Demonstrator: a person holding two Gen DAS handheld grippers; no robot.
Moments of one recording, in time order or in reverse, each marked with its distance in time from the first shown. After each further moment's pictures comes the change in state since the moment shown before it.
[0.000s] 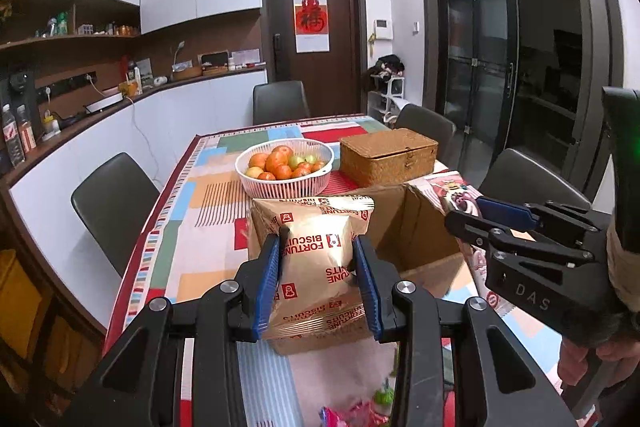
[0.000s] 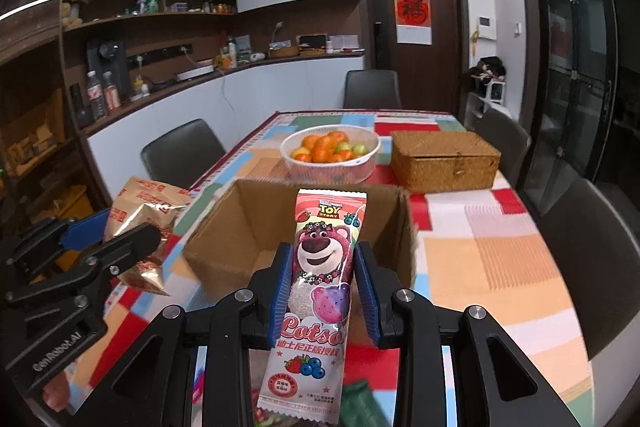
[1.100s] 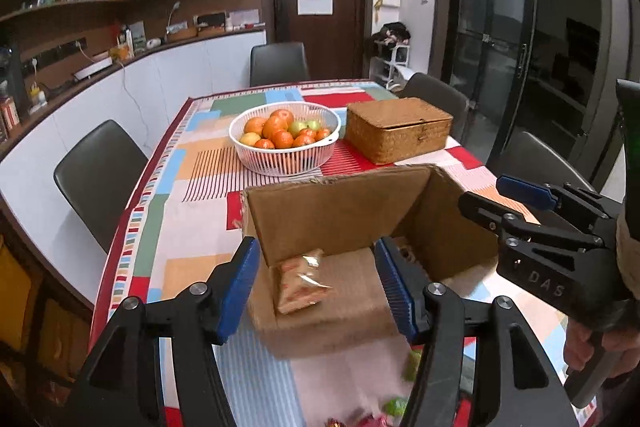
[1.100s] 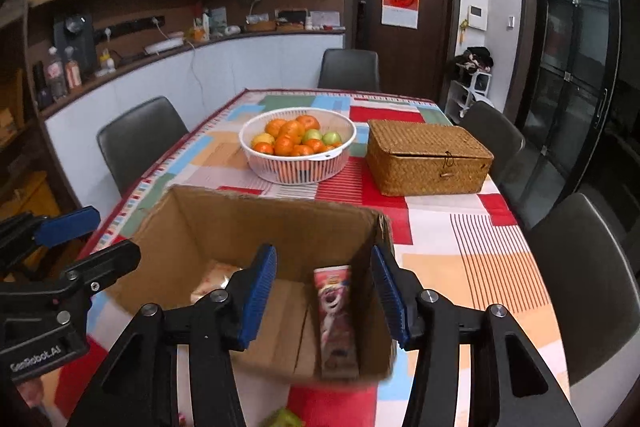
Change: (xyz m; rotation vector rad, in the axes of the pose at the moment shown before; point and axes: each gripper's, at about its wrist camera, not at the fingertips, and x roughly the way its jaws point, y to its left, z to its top) left arm 0.048 0.013 0.000 -0.038 0.126 -0.030; right arm 0.062 -0.015 0.024 -0.030 0.085 -0.087
